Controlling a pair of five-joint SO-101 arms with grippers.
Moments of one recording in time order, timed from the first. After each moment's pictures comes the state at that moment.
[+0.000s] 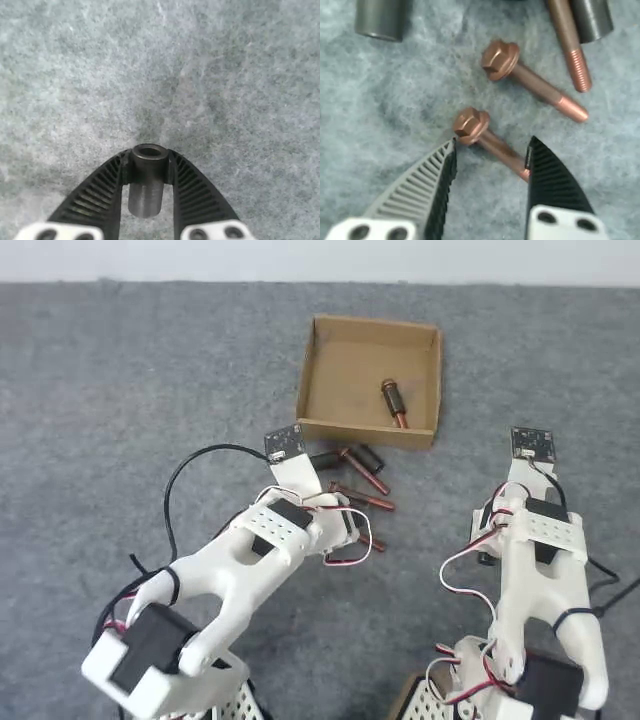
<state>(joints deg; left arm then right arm) 26.9 -6.1 52.6 38.6 54.7 12.7 -19.9 55.6 48.9 7.1</state>
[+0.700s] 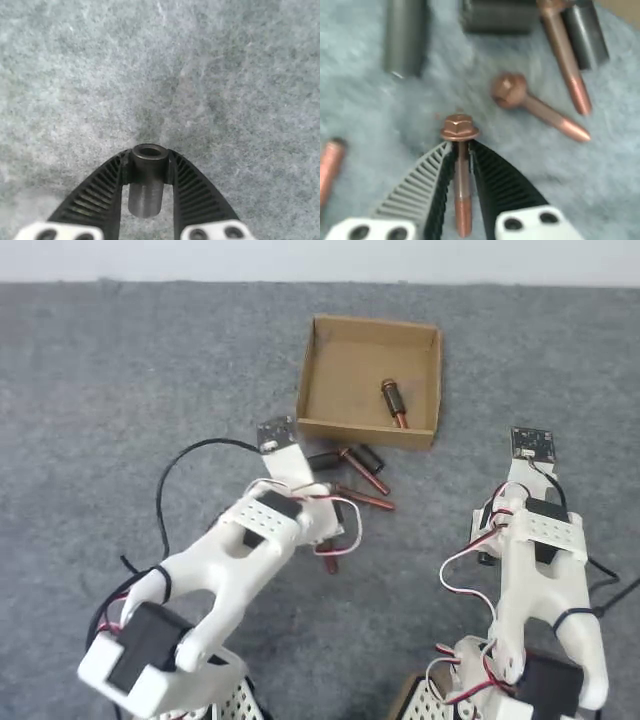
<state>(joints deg) 22.0 -6.2 51.5 38.7 49.3 12.7 -19.9 55.6 48.9 7.1</state>
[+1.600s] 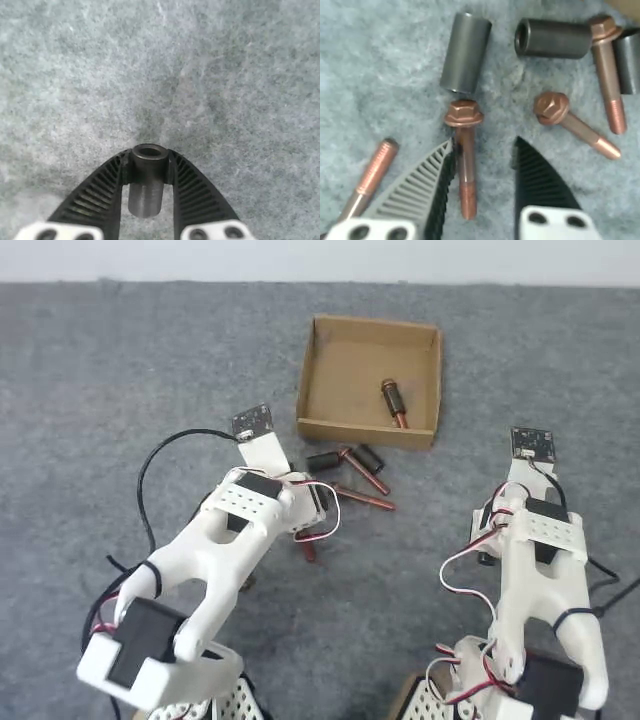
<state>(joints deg) 16.2 -5.6 47.4 47.0 46.7 12.7 -19.9 55.6 48.9 7.1</state>
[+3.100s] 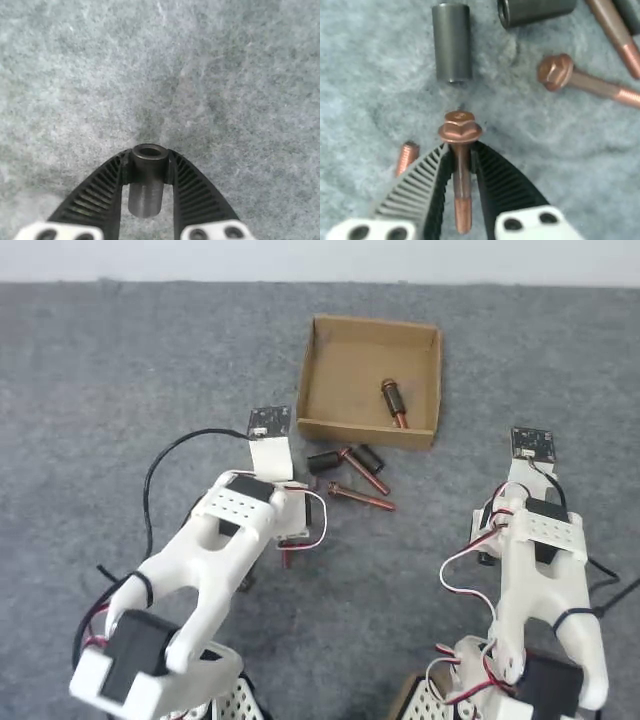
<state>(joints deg) 14.9 -9.5 49.3 50.5 28.2 12.7 -19.9 55.6 48.9 7.1</state>
